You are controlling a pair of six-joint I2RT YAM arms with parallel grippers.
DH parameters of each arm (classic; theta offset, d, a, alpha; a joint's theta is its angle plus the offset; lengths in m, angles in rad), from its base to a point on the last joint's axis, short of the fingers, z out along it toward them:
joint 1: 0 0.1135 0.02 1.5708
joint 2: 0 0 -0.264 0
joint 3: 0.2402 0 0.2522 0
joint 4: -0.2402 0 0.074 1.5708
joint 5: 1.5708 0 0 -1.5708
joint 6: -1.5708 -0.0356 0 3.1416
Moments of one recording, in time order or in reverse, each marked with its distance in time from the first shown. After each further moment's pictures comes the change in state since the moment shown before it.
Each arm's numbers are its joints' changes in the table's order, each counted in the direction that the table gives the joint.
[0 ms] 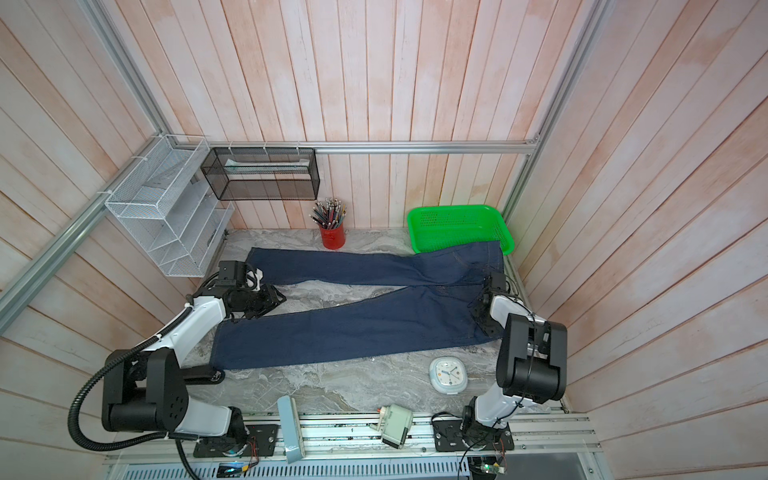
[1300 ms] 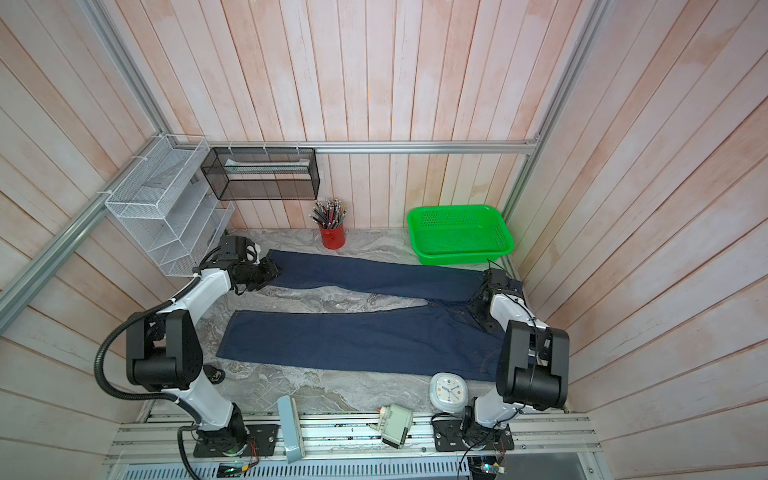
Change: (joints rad) left arm 0.029 -0.326 0.338 0.062 -0.030 -0.001; right arm 0.033 0.025 0.033 -0.011 -0.089 0.080
